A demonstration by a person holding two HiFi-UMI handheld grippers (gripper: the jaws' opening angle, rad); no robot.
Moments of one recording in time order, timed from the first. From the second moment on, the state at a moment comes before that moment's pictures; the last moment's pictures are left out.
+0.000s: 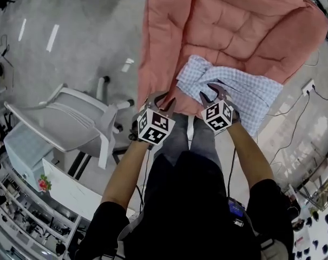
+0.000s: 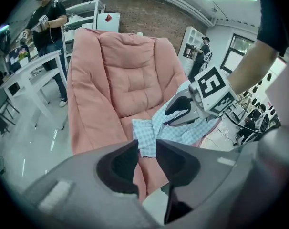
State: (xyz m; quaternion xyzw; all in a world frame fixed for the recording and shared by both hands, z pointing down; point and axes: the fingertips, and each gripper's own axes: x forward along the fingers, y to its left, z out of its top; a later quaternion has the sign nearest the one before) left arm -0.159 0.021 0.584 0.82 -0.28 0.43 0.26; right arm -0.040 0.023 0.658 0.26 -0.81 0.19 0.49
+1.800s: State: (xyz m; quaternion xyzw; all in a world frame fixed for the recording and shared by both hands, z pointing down) left arm -0.118 0.040 0.641 0.80 -0.32 0.40 0.30; right arm -0.014 0.012 0.635 0.11 -0.86 0.03 0.50
